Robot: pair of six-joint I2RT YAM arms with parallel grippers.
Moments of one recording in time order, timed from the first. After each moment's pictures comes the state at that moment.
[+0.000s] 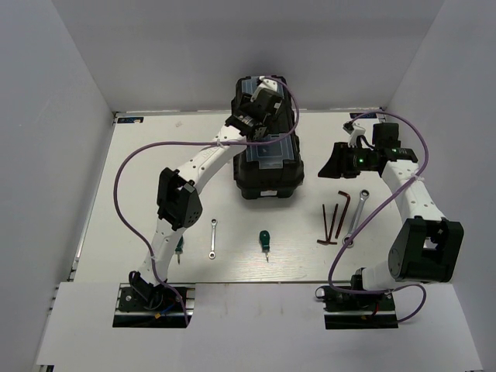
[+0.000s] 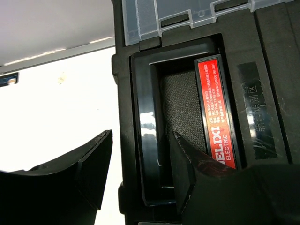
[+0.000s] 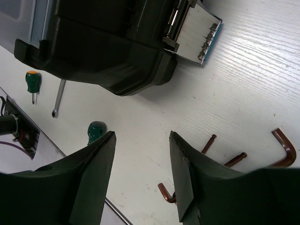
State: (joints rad) left arm -0.69 2.28 2.33 -0.66 -0.71 -0.09; right arm -0.03 1.44 1.18 -0.69 -0.76 -0.08
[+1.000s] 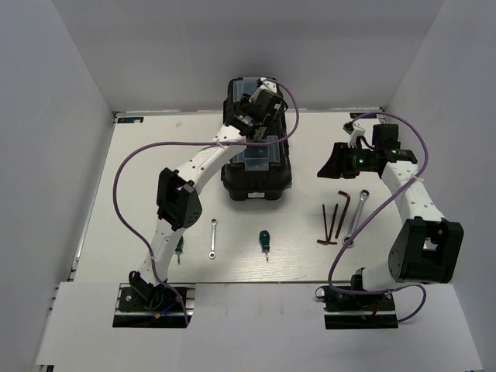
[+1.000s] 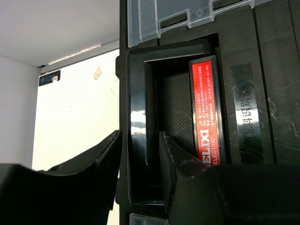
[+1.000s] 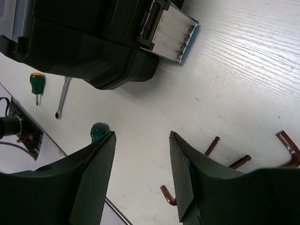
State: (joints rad) left arm -0.69 2.28 2.33 -0.72 -0.83 0.02; right arm -0.03 1.44 1.16 -0.66 -0.78 -0.06
